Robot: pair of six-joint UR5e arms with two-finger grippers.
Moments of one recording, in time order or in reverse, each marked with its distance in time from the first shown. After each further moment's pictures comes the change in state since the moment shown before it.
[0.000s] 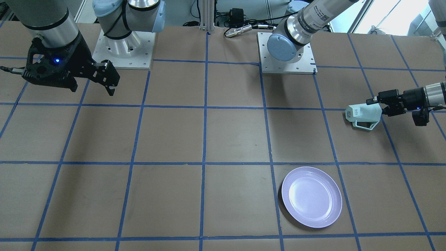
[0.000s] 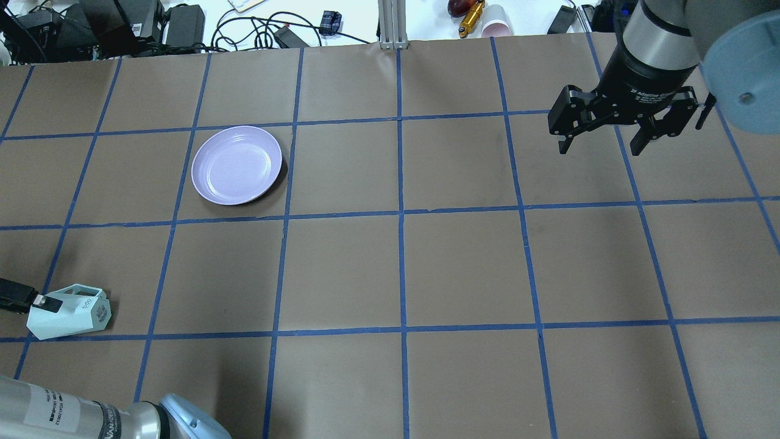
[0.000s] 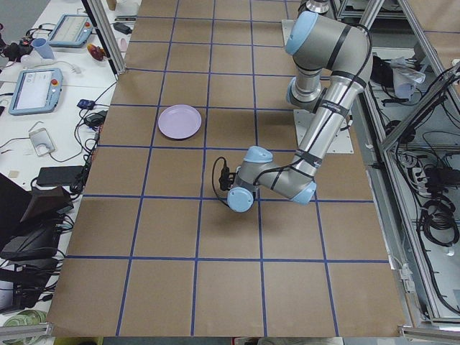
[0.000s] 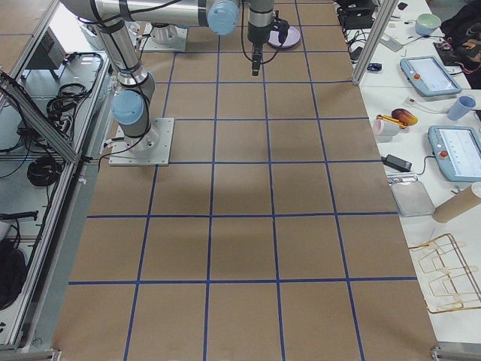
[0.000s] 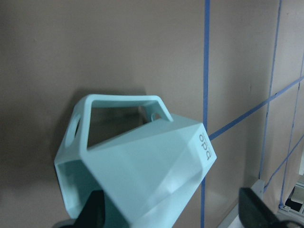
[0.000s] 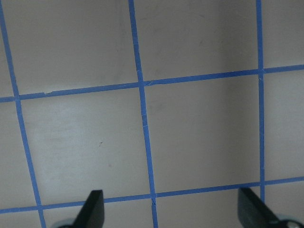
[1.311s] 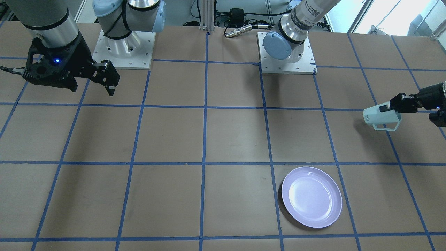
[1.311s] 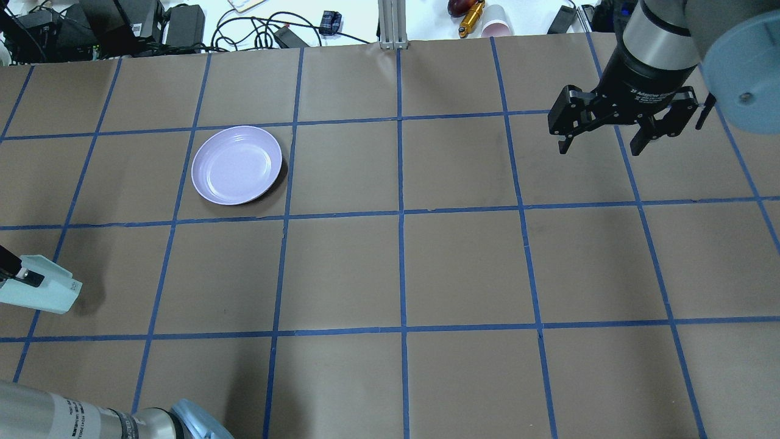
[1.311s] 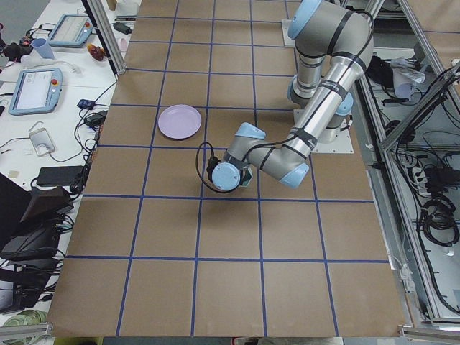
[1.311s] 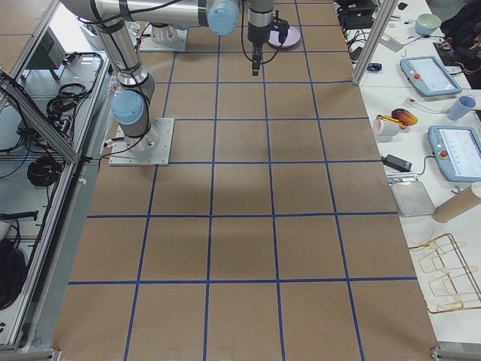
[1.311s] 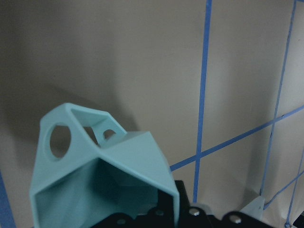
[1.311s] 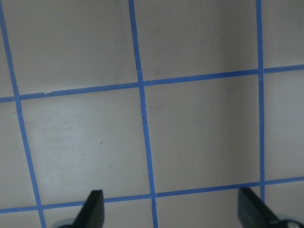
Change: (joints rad) left arm -0.112 0.097 0.103 0.003 0.056 -0.222; right arm 0.000 0.000 0.000 0.000 0.000 0.000
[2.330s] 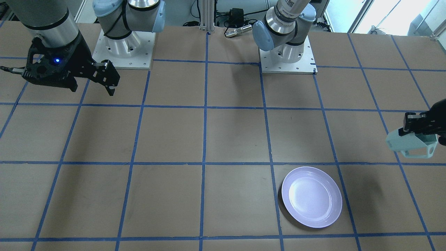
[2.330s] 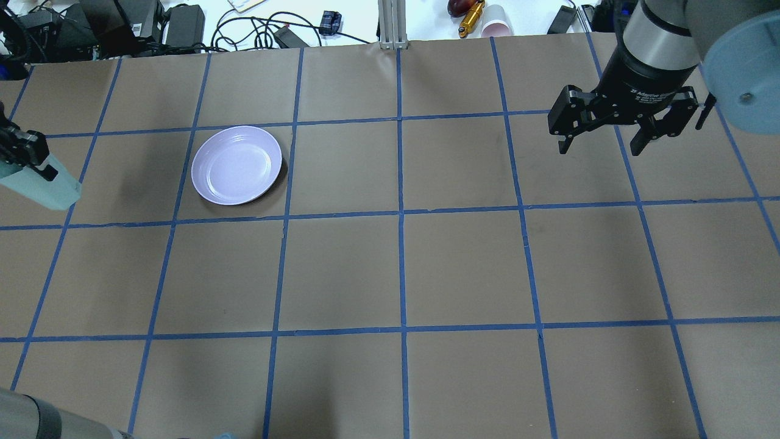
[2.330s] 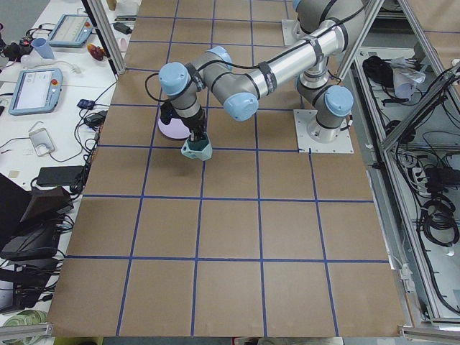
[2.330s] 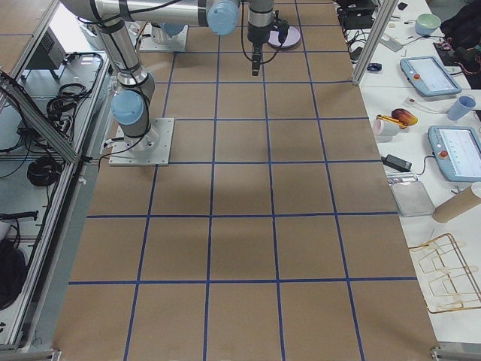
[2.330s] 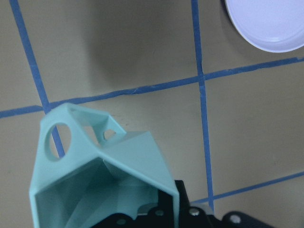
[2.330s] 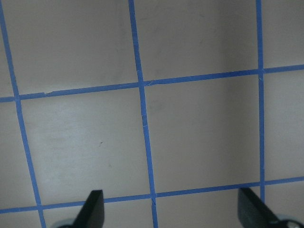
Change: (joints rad) left arm -0.417 0.060 0.195 0.180 0.161 -0.317; right arm 0.000 0.000 0.000 0.000 0.000 0.000
